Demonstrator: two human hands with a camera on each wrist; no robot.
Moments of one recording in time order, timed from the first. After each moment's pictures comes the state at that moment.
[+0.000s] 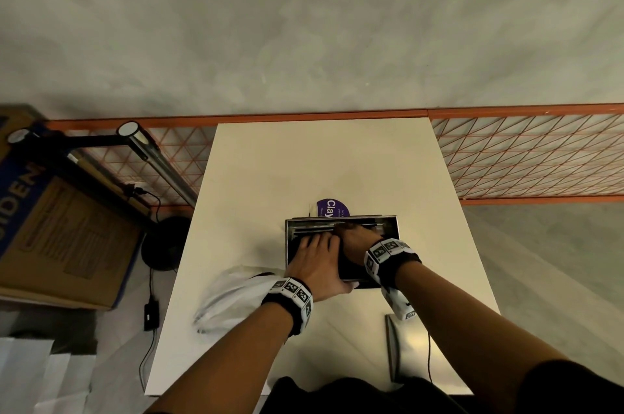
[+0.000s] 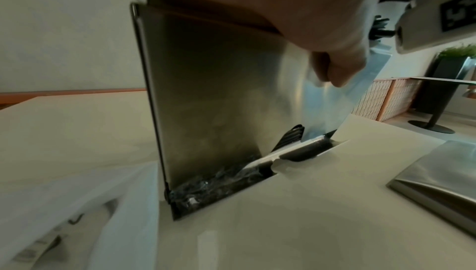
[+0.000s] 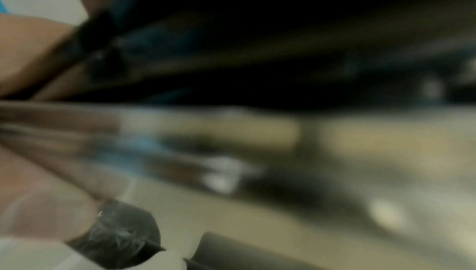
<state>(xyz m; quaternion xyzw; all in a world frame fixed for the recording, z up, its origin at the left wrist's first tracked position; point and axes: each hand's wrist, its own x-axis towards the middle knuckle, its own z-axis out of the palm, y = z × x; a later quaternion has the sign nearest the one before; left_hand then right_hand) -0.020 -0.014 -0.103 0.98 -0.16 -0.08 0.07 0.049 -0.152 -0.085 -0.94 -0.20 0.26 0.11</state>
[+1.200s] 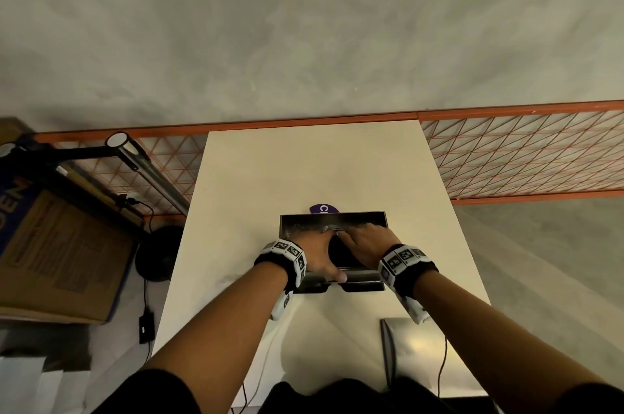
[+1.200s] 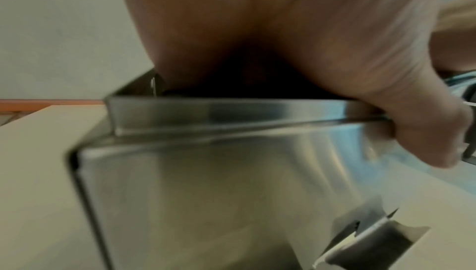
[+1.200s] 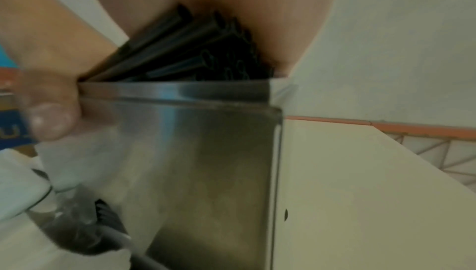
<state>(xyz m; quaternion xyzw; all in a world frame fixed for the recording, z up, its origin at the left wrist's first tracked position) 0.043 -0.013 -0.070 0.93 -0.15 -0.32 0.15 0.042 -0.186 -0.050 -0.96 -0.20 0.19 0.10</state>
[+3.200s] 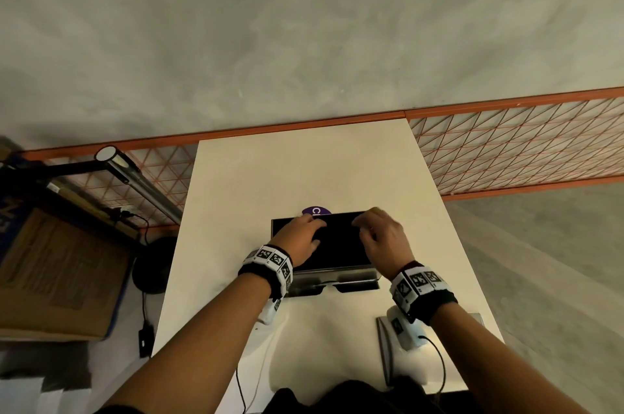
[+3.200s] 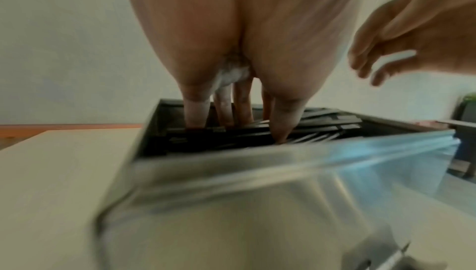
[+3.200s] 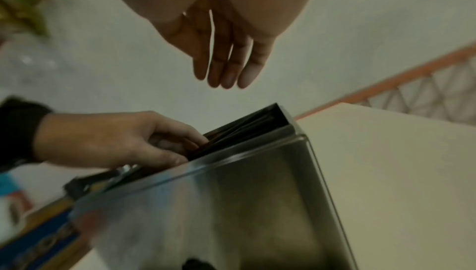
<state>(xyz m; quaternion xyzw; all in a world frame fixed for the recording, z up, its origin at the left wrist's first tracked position) 0.052 0.004 -0.075 0.95 -0.18 -0.17 0.18 0.014 -0.217 -0.049 -0.90 -0.13 -0.12 0.41</state>
